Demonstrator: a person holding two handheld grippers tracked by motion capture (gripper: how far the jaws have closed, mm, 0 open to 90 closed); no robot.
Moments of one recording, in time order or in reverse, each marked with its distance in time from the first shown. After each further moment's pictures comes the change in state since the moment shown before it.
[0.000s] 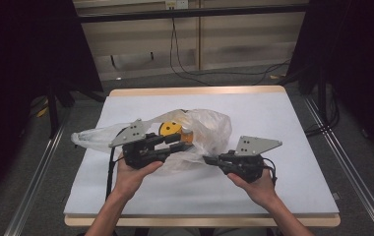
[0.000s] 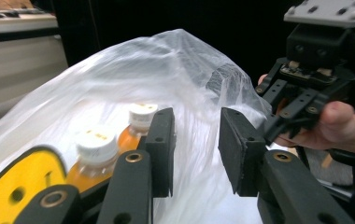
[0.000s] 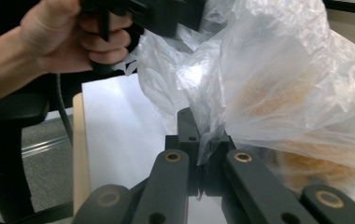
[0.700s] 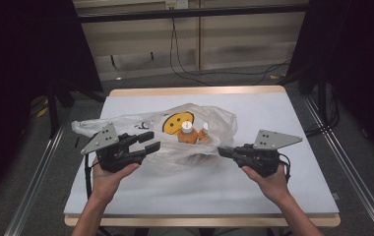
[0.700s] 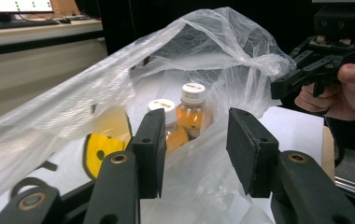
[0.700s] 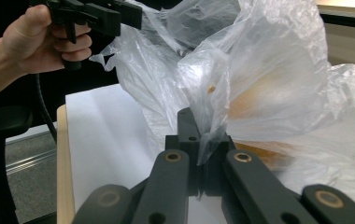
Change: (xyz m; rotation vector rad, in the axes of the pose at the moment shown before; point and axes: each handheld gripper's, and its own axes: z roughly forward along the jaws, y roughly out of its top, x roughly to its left) left arm 0.011 -0.006 -0.049 -0.017 0.134 0.027; right arm -0.020 -0.002 -0.029 -0.050 -0.057 0.025
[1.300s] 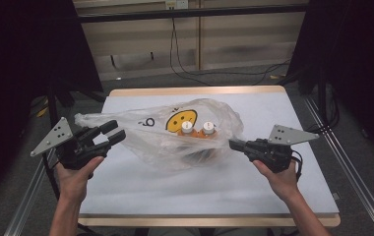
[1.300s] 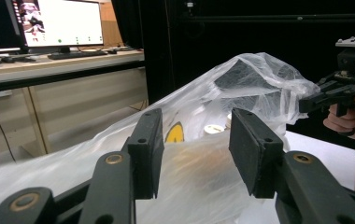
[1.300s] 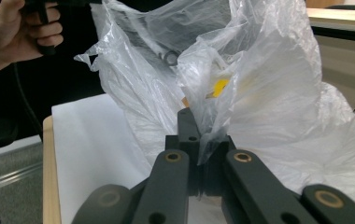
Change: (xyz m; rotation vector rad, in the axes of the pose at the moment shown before) left arm 0.025 0.013 -0.064 -0.106 0.125 -0.011; right arm -0.014 0.003 -0.021 -0.042 -0.055 0.021
